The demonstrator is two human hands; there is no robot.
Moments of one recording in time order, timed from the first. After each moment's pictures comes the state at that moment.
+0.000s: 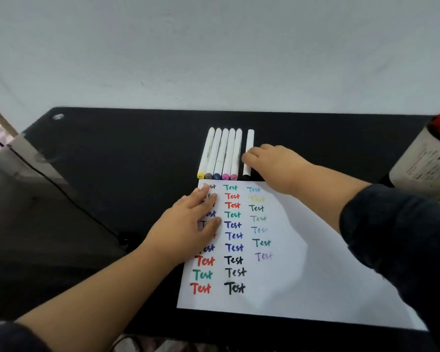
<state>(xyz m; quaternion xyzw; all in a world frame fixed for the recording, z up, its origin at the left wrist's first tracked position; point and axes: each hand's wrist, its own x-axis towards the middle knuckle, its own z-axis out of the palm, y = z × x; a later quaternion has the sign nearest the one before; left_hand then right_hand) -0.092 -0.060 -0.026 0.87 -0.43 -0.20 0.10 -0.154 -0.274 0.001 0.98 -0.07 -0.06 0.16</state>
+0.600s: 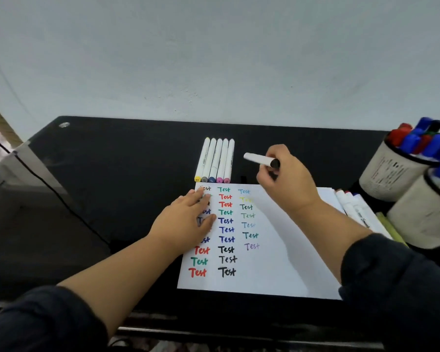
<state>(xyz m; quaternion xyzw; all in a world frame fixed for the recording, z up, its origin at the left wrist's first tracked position) -0.095 -0.058 -0.026 0.88 -0.45 -0.14 0.06 -0.216 -0.232 0.012 0.90 -0.24 0.30 -0.22</state>
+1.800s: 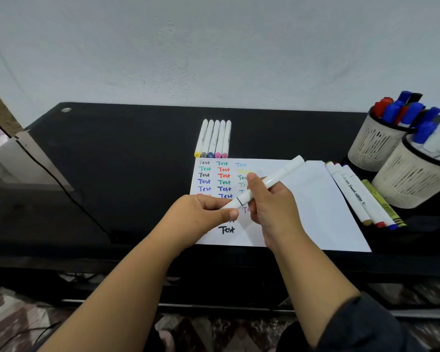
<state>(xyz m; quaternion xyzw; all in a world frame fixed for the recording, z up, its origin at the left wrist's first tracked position) -0.171 -0.007 0.005 0.75 -0.31 -0.36 0.46 -0.264 -0.120 -0.003 0.57 -0.39 0.30 -0.66</state>
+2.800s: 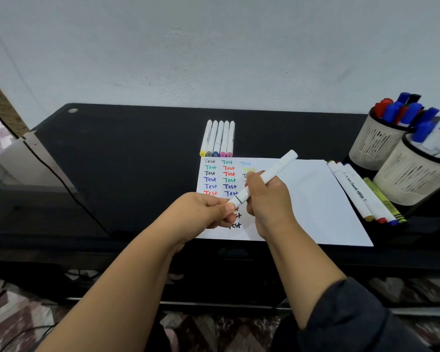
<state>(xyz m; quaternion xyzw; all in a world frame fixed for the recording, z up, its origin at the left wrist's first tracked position) -0.170 0.003 0.014 0.73 -0.28 -0.41 0.47 -0.252 -0.105 0.006 0.57 -0.37 0.30 -0.67</state>
